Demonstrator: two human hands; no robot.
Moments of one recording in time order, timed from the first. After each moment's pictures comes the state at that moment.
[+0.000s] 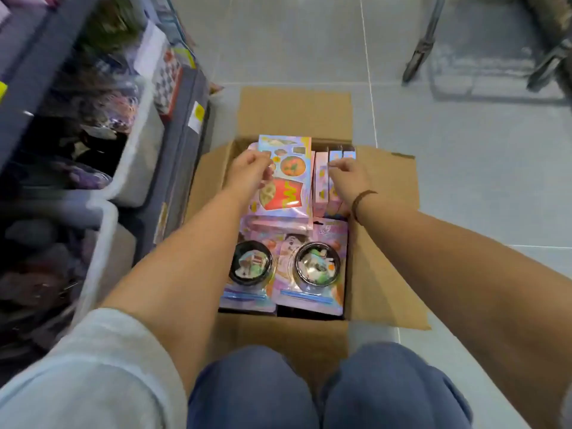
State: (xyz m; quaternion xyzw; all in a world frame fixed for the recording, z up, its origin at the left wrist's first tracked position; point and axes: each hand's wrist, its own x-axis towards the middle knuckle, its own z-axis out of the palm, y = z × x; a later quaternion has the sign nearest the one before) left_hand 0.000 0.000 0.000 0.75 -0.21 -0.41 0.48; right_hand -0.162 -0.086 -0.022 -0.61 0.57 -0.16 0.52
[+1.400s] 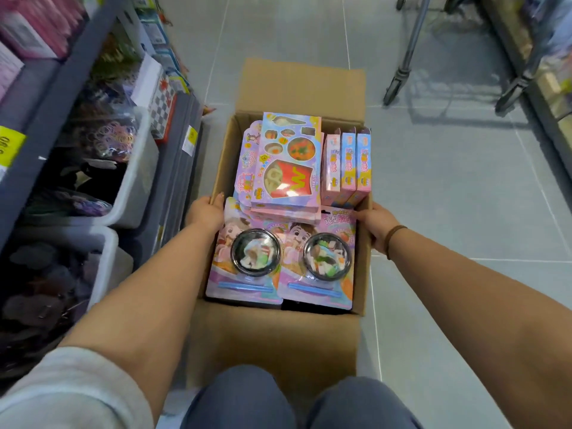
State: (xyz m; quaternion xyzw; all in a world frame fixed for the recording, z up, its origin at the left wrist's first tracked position) left_hand 0.034 0.032 0.011 0.89 -0.17 -0.29 0.30; right_hand -0.240 -0.098 0.013 -0.42 0.63 -0.12 0.65
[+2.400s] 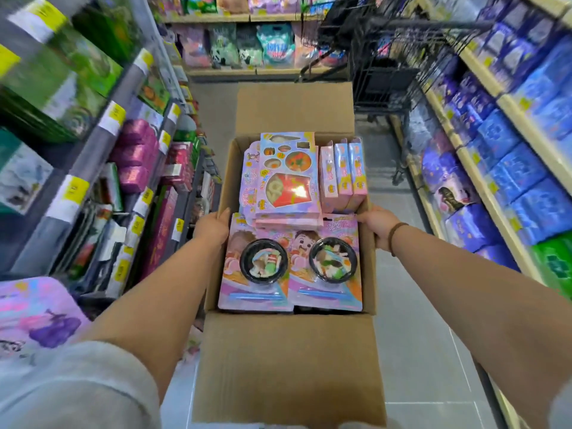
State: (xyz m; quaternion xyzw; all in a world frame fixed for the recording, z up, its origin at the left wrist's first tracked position) left_hand -0.121 0.201 0.575 0.86 -0.21 -0.31 0.34; right_hand -0.407 0.054 0.576 -0.44 0.61 -0.16 0.64
